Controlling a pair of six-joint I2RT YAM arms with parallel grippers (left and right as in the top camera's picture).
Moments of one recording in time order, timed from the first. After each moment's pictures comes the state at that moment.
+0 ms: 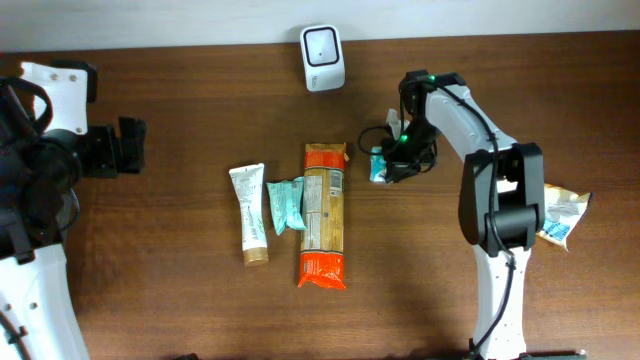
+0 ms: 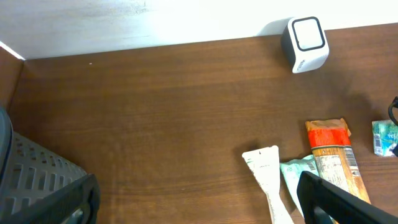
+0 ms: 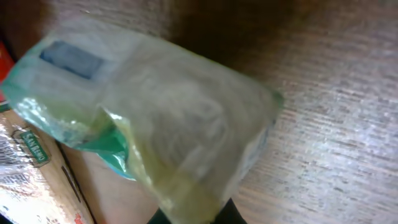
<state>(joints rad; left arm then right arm) 0.29 1.33 1.73 -1.12 0.26 0.27 0.15 2.36 1.88 -1.26 -0.33 0.01</state>
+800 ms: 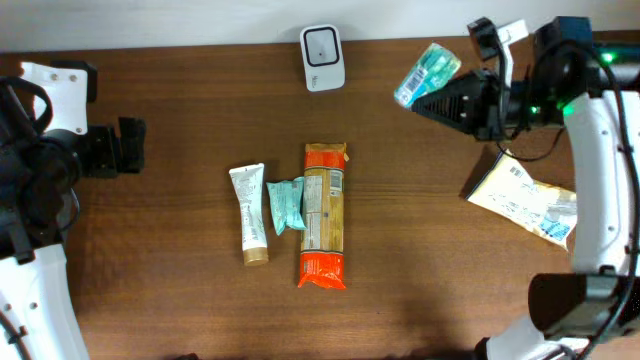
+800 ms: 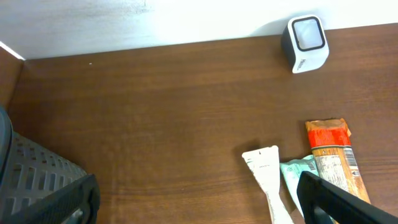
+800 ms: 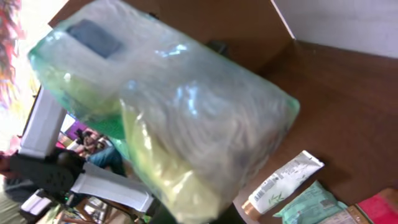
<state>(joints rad) 0.29 1.33 1.73 -1.12 0.26 0.27 -0.10 1.79 2.00 -1.67 -1.48 -0.79</state>
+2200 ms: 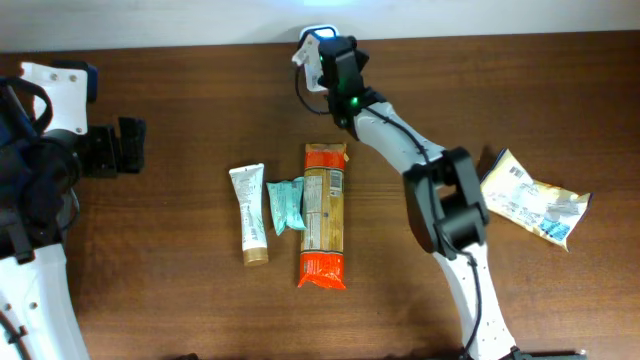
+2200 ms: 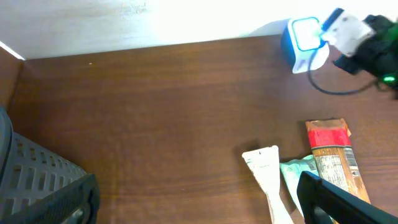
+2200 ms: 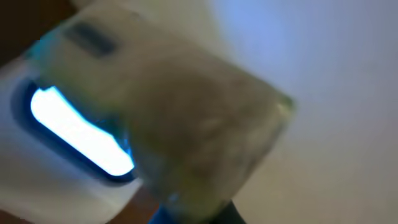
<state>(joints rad) 0.29 1.33 1.73 -1.12 0.26 0.27 0.42 2.47 2.00 0.02 0.42 -0.85</state>
